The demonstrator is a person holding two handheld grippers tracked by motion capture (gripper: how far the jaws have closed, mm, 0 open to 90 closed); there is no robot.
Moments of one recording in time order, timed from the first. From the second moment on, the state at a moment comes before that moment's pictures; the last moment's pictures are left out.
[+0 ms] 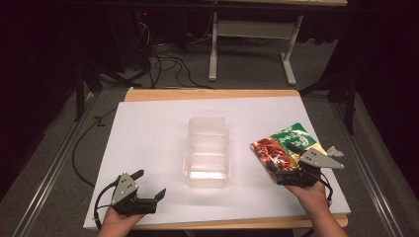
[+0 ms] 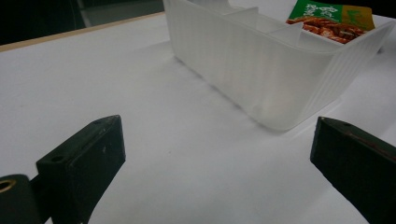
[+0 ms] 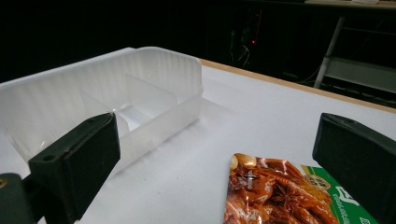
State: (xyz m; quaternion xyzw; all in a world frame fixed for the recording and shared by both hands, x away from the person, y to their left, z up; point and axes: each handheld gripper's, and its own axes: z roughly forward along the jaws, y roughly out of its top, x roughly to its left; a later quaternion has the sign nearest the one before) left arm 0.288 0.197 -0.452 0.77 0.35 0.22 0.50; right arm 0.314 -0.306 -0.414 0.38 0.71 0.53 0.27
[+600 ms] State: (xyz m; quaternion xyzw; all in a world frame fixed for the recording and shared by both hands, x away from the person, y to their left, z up) left arm 0.288 0.199 -0.451 0.76 0.35 0.22 0.50; right arm 0.315 -0.314 -0.414 0.39 0.70 0.53 0.28
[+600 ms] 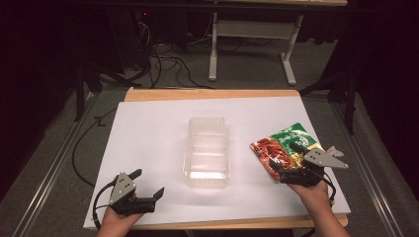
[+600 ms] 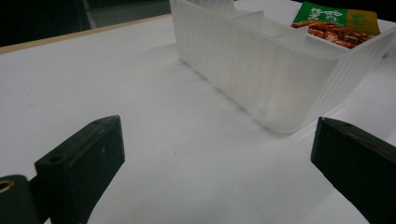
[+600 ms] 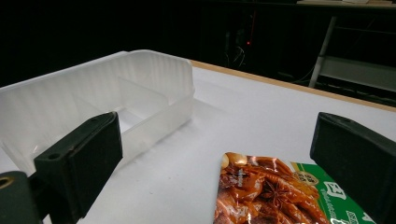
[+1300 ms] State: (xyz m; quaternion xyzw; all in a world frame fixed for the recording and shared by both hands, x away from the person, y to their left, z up) left arm 0.290 0.199 -0.452 0.76 0.36 0.21 0.49; right arm 0.329 -0.358 -0.424 0.44 0.68 0.50 0.29
